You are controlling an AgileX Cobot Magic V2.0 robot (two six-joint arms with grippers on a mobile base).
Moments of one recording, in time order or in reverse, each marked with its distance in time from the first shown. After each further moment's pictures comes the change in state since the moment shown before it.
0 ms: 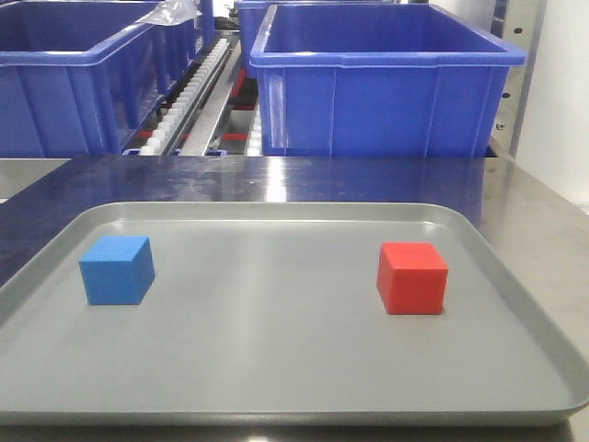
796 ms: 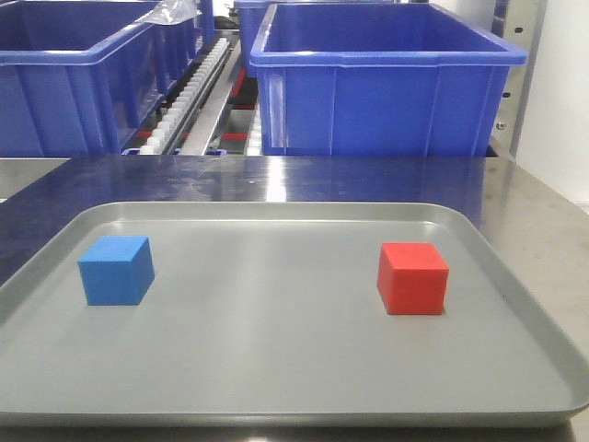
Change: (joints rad) left arm 0.000 0.000 0.000 0.000 0.000 0.000; right arm 0.000 0.020 -0.193 -0.077 0.306 0.000
